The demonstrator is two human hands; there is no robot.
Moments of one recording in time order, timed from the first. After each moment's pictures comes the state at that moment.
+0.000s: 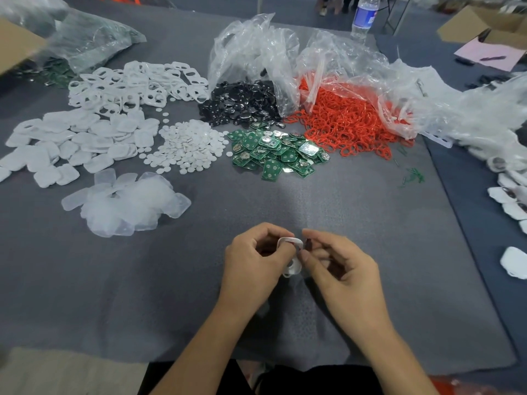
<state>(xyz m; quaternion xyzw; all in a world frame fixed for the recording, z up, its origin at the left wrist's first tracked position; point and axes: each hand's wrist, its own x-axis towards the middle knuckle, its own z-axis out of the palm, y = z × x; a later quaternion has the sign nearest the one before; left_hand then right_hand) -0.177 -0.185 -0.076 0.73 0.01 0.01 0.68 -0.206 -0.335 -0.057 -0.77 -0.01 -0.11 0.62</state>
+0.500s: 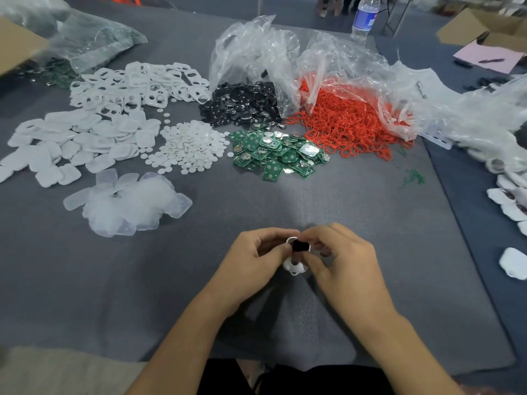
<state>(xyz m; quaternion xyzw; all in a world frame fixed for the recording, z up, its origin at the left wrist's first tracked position) -0.169 -0.166 -0.067 0.70 -0.05 -0.15 0.70 -0.189 -0.339 -0.041 -0.92 -0.13 -0.16 0.34</state>
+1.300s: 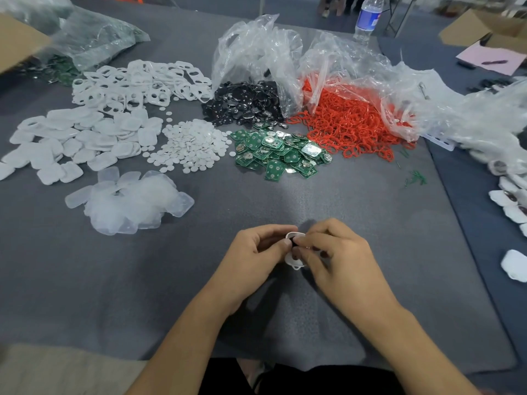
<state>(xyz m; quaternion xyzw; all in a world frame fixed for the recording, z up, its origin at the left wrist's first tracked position) -0.167 -0.166 -0.068 0.66 -0.02 -0.16 0.74 -0.182 -0.342 -0.045 -0.92 -0.16 -0.13 0.33</state>
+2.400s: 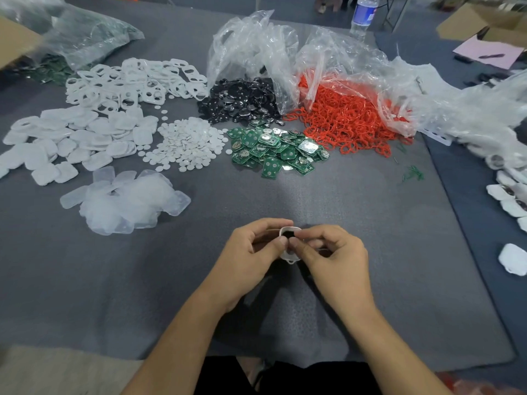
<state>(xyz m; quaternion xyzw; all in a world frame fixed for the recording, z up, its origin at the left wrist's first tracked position) -0.165 -0.163 -0.074 0.68 -0.07 -0.12 0.72 -0.184 -0.324 -0.056 -0.82 0.07 -0.11 0.56</state>
